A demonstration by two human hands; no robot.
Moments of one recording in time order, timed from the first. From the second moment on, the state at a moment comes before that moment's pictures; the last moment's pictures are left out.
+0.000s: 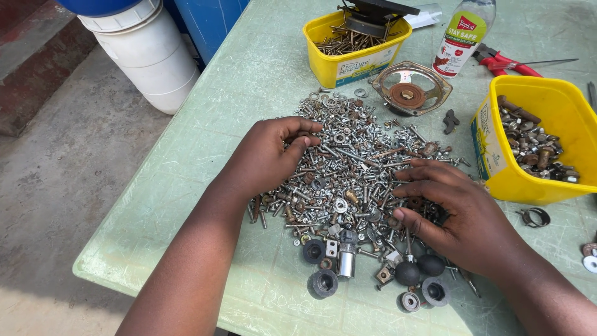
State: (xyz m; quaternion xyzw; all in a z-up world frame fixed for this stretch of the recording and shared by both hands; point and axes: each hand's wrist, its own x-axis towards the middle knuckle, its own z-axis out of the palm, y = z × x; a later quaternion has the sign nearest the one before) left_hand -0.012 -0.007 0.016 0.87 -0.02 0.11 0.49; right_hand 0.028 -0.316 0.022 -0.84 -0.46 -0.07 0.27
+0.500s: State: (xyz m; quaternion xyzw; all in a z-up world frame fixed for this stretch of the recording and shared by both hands) left_hand -0.021 -0.017 0.032 0.86 -0.07 0.04 0.50; right_hand 0.036 -0.340 0.035 -0.83 -0.44 -0.09 0.32
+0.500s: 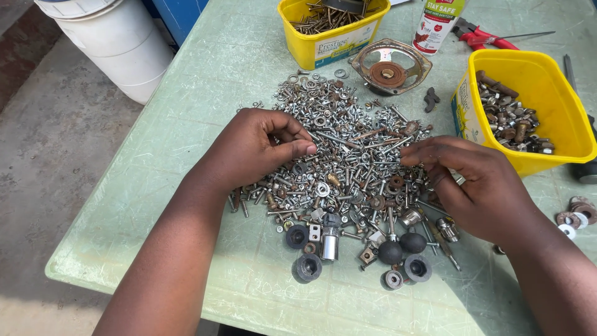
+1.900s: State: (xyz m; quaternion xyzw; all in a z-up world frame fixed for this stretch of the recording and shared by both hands) left_hand -0.021 -0.010 0.032 0.88 -0.04 -0.03 0.47; right_hand 0.028 -0.327 0.043 -0.83 -0.52 0.00 0.20
